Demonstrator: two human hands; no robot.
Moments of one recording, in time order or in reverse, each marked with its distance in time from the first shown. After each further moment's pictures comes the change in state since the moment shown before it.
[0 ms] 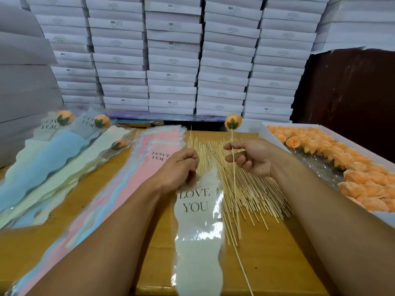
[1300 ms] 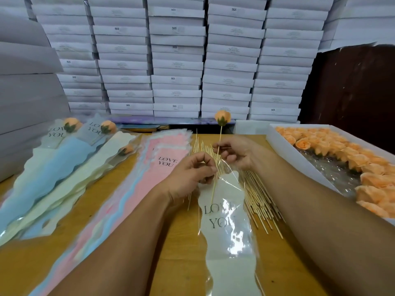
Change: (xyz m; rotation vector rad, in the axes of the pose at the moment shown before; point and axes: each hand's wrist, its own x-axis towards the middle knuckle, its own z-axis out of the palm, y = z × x) left_hand 0.007 -0.006 0.004 -0.210 -0.096 0.116; right_hand 0.067 -0.008 0.033 0.101 -0.016 0.003
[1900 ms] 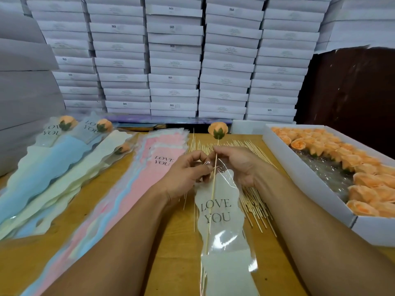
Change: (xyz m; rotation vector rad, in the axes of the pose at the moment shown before) left_hand -0.001 0.001 0.004 0.012 0.046 0.013; right_hand -0.052 0.028 0.006 -0.216 -0.037 -0.177
